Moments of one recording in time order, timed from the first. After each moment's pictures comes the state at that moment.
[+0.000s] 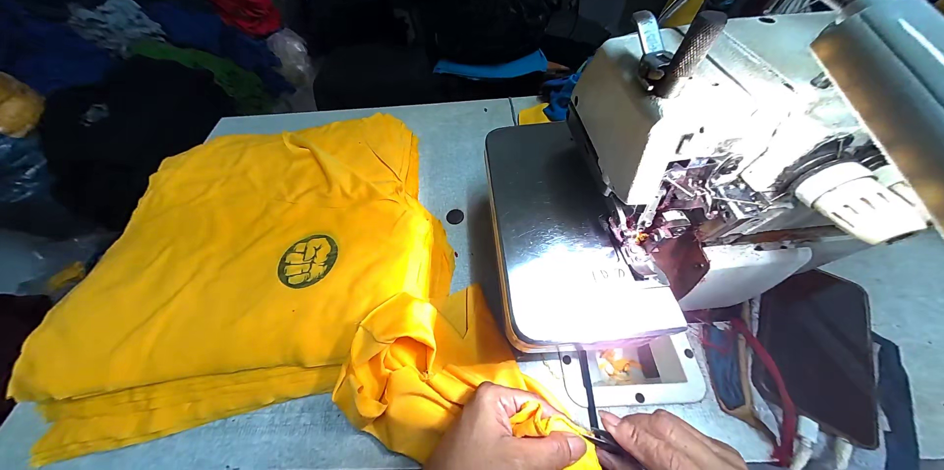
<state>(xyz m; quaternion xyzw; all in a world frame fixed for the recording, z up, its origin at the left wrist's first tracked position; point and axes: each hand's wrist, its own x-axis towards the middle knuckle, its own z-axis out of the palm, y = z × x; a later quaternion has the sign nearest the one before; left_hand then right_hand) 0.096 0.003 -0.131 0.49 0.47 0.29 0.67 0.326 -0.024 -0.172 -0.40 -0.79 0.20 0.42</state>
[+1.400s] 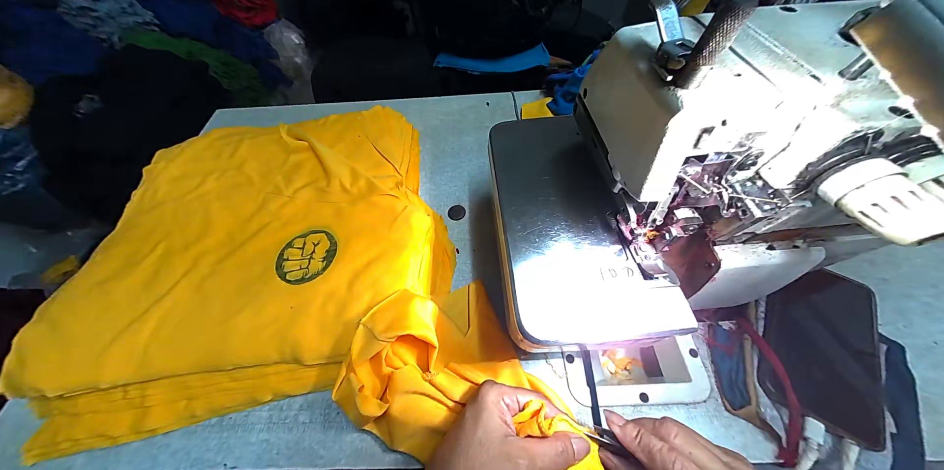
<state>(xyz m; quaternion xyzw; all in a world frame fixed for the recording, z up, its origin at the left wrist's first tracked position) 0.095 0.004 -0.135 0.51 0.47 0.29 0.66 0.324 -0.028 -0.162 -0.42 -0.80 0.19 0.38</state>
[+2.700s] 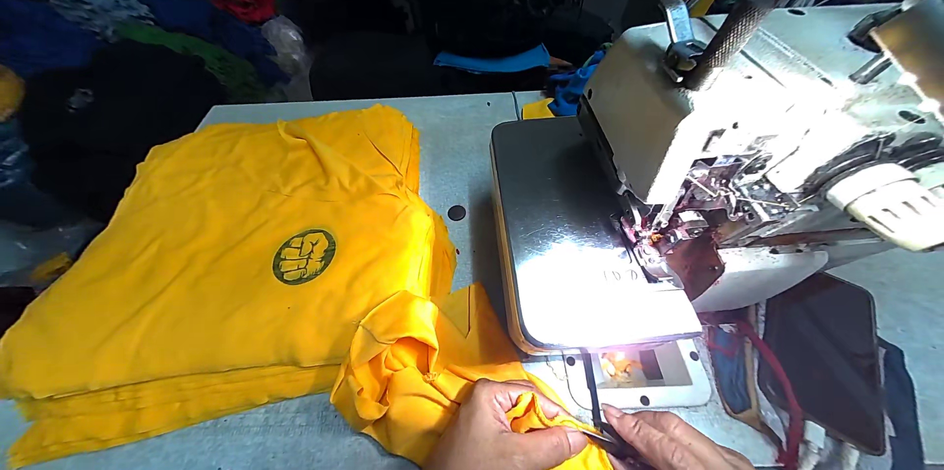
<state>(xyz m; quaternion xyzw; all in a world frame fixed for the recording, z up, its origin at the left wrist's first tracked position) 0.095 0.003 -0.145 0.50 0.46 0.35 0.65 0.321 -0.024 -0.151 -0.43 -0.80 0.20 0.36</state>
